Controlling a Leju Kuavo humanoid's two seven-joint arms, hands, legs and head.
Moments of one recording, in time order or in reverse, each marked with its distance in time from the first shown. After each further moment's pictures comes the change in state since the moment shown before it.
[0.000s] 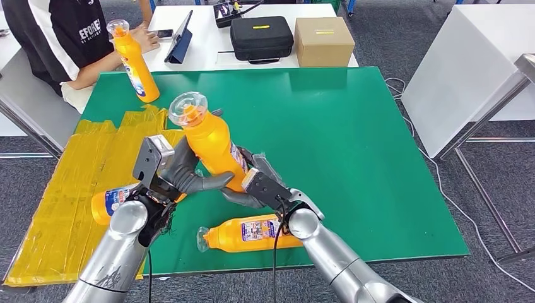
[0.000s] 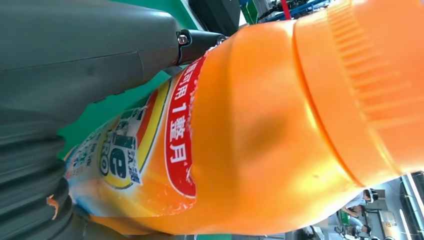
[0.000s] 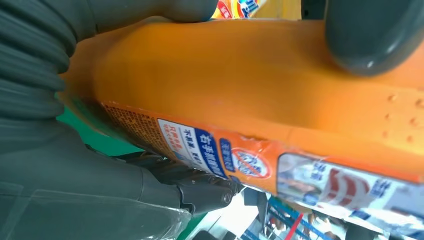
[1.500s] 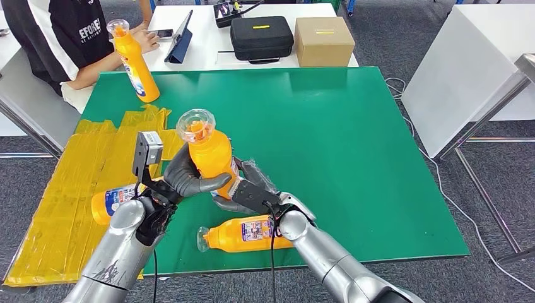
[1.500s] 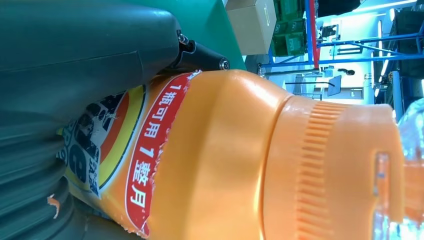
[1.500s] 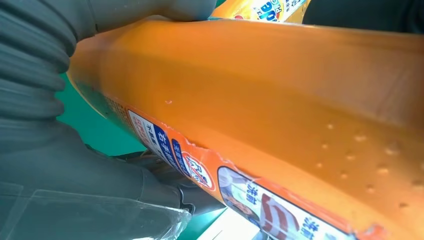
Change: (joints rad) left arm -0.012 -0.011 0.013 0.094 0.233 -0.149 0.035; right arm -0.041 0.039 0.035 0.132 0.060 -0.023 -0.036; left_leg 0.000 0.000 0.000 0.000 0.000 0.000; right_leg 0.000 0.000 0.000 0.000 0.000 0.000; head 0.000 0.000
